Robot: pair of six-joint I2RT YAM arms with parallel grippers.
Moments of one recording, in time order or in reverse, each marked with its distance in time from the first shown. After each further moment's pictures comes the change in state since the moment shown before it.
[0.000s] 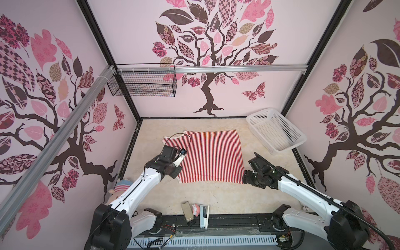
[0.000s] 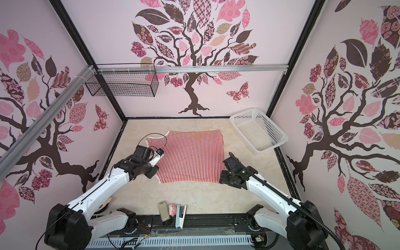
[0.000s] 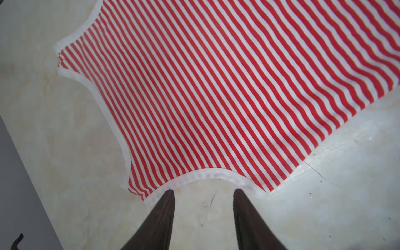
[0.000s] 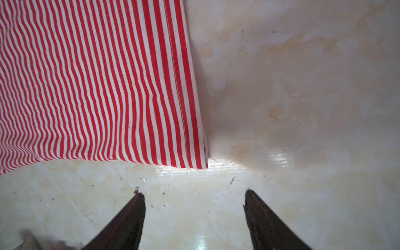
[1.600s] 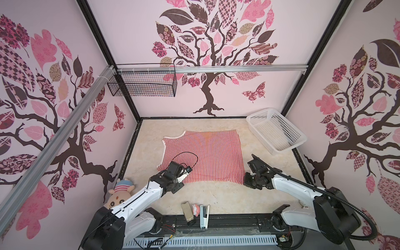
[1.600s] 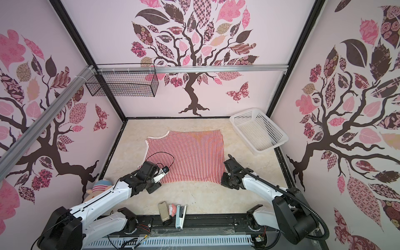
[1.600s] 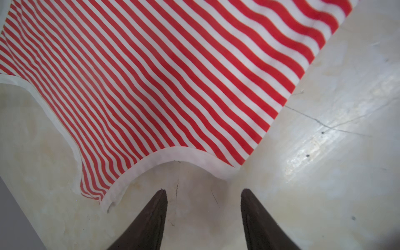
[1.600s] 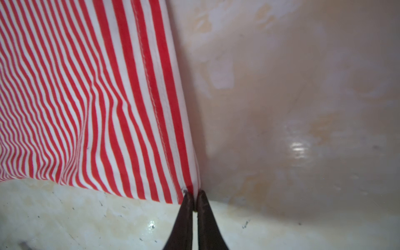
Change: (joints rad) left arm -0.124 -0.068 -0.244 0.102 -0.063 0.084; right arm -0.074 0.154 -0.097 0.223 -0.116 -0.006
